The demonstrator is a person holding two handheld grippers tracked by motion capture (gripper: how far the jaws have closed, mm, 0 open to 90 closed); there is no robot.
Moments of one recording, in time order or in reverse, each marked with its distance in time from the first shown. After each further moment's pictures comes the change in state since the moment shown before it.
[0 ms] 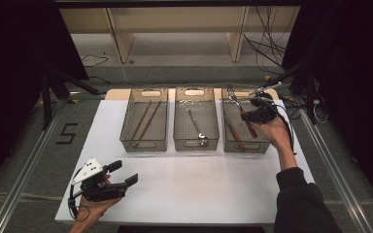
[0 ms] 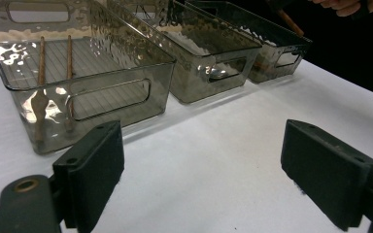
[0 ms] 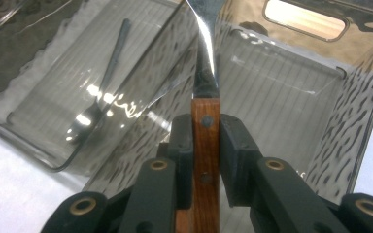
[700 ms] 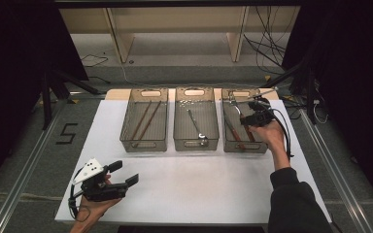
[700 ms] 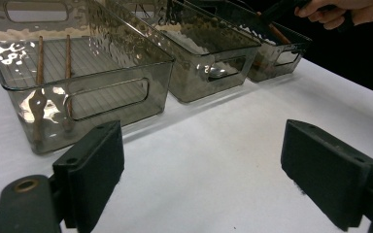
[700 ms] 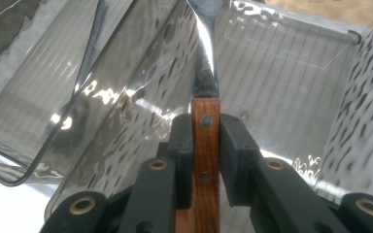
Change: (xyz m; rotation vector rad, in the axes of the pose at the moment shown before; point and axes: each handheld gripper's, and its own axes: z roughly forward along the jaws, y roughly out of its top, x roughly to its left) left arm -0.001 0.000 0.001 0.004 0.000 -0.001; right arm -0.005 -0.011 0.027 0.052 -0.010 0.094
